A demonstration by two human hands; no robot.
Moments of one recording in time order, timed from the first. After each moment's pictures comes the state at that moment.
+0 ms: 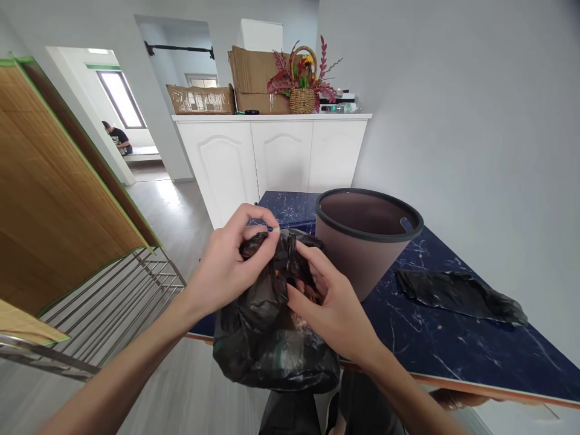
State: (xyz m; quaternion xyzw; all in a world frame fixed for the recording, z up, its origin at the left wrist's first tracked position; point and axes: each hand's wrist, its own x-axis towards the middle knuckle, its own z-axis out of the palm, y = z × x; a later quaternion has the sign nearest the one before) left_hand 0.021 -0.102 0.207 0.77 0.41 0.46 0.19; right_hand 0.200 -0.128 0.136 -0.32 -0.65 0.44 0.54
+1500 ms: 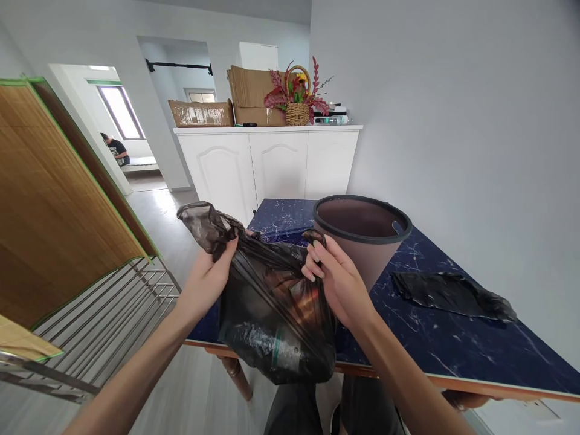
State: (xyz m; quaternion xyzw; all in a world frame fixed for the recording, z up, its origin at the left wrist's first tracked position) left_hand -0.023 -0.086 0.167 0.66 0.48 0.54 0.24; right_hand 0.207 -0.091 0.125 -0.22 -0.48 0.57 0.63
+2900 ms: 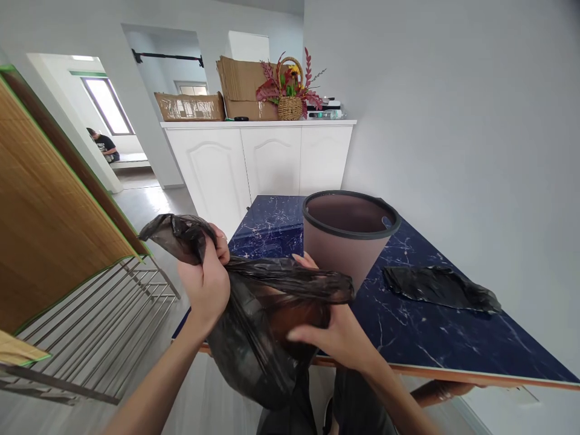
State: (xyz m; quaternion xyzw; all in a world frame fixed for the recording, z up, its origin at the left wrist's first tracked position) left_hand 0.033 -0.088 0.166 0.52 0.36 0.75 0.18; right_hand 0.236 -0.130 0.071 -0.32 -0.68 0.39 0.54
